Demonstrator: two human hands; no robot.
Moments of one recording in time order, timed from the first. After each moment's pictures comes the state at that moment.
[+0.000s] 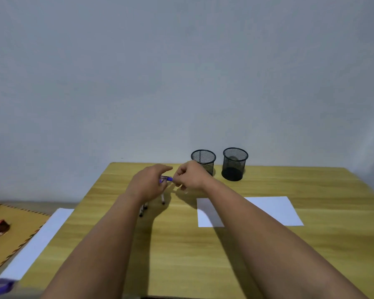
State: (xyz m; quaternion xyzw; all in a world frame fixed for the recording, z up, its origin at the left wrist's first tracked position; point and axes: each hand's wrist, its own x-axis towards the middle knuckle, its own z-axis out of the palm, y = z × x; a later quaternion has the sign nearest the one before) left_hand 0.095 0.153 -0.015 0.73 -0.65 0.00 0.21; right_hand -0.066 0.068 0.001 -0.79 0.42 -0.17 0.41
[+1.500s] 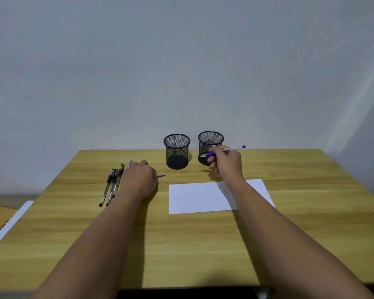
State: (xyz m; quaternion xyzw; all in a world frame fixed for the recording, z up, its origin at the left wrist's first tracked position) left_hand 0.039 0.110 -0.064 0.79 -0.61 0.09 0.04; right_hand -0.201 0.011 -0.038 -0.49 0.48 -0.51 0.51
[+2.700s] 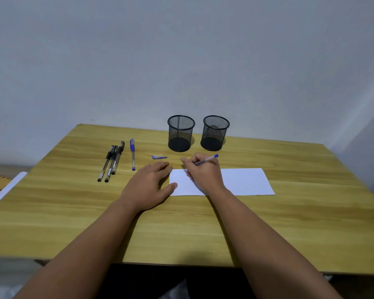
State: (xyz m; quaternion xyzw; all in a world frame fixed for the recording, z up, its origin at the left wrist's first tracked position) left_hand 0.011 0.167 -0.111 0.67 -0.70 -0.01 0.23; right_hand -0.164 0.054 -0.111 -0.66 0.43 -0.40 0.46
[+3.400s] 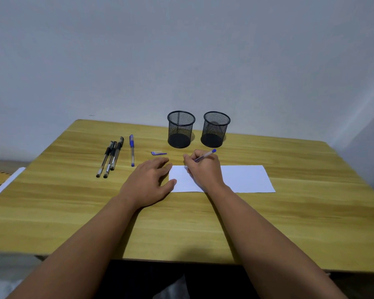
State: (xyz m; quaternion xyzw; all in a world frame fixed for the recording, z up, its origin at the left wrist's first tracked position) left_hand 0.010 0.167 -0.111 0.68 -0.70 -0.01 0.20; right_hand -0.162 0.052 -0.115 -0.68 0.46 -0.39 0.42
